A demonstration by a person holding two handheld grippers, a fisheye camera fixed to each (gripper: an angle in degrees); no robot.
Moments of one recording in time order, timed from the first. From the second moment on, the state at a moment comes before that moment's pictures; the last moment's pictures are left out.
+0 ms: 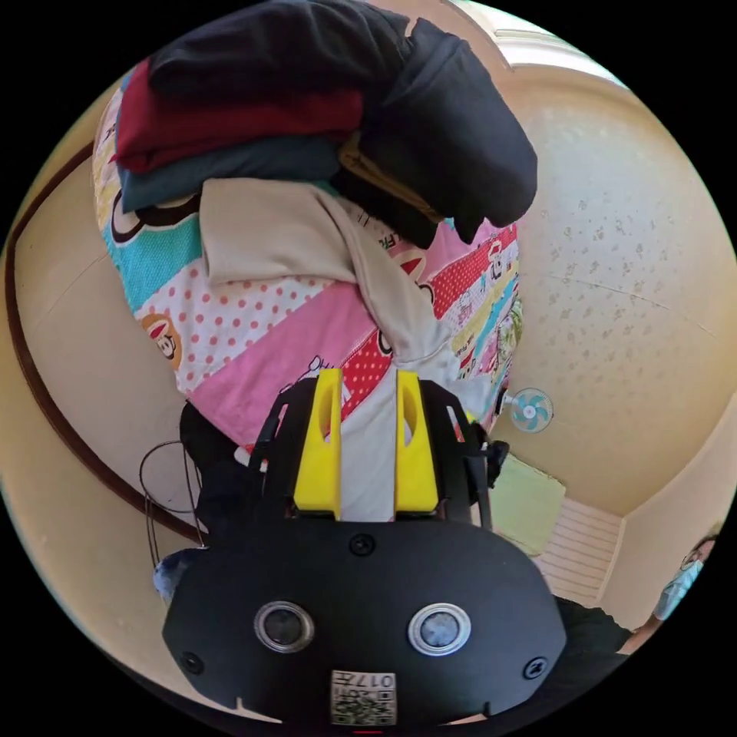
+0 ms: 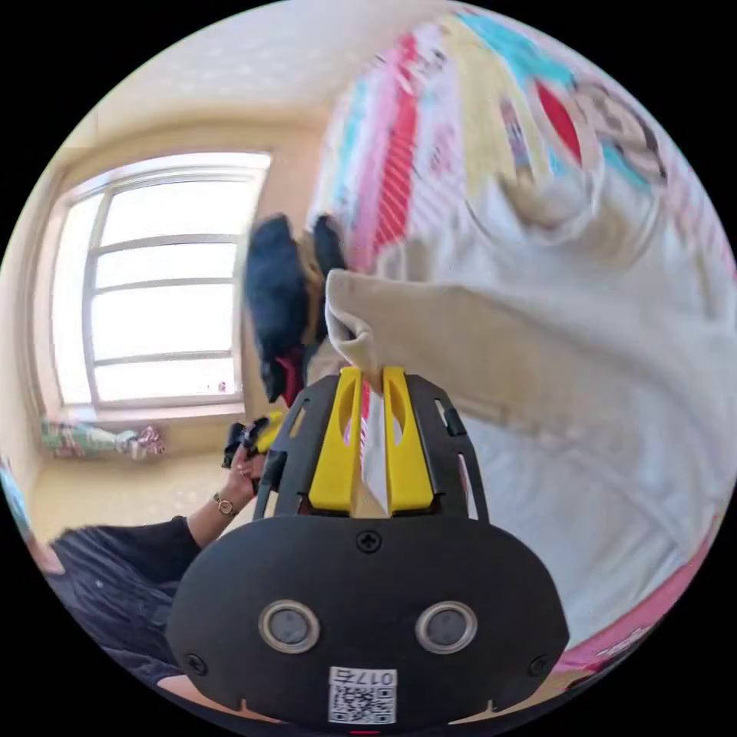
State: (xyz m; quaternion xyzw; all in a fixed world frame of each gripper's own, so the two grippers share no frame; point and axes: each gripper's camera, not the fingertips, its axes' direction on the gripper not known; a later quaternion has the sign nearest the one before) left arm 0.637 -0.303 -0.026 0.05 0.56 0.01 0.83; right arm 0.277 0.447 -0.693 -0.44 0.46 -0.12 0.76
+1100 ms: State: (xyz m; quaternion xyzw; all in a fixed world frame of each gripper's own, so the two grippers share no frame) left arm 0.887 -0.112 -0.263 0.46 0.21 0.49 0.71; right arm 0.305 0.437 -0.869 -0.34 0.50 0.01 0.79
